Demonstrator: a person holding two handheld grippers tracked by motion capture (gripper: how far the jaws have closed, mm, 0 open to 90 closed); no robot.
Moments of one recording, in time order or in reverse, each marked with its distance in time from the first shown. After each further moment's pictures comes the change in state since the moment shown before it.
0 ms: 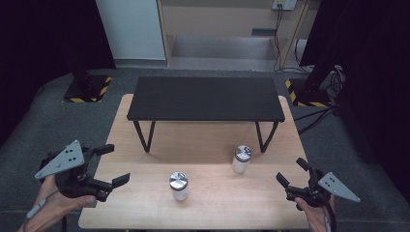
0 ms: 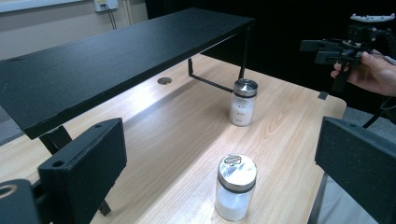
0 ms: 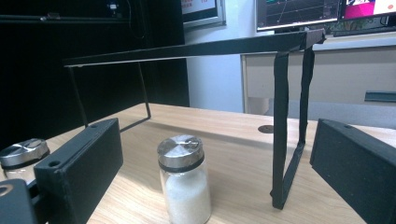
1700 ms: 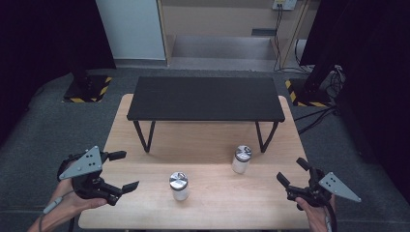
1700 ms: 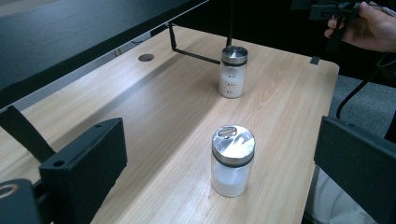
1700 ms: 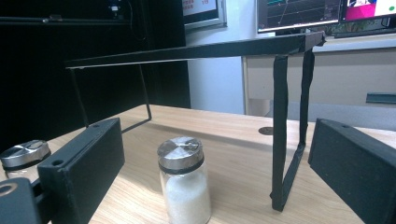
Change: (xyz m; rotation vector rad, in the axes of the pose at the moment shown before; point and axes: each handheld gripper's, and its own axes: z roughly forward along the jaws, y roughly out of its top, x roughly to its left) left arm 0.014 -0.014 0.031 0.097 -0.077 0.063; right arm -0.001 0.000 -0.001 -0.004 0.006 -0.002
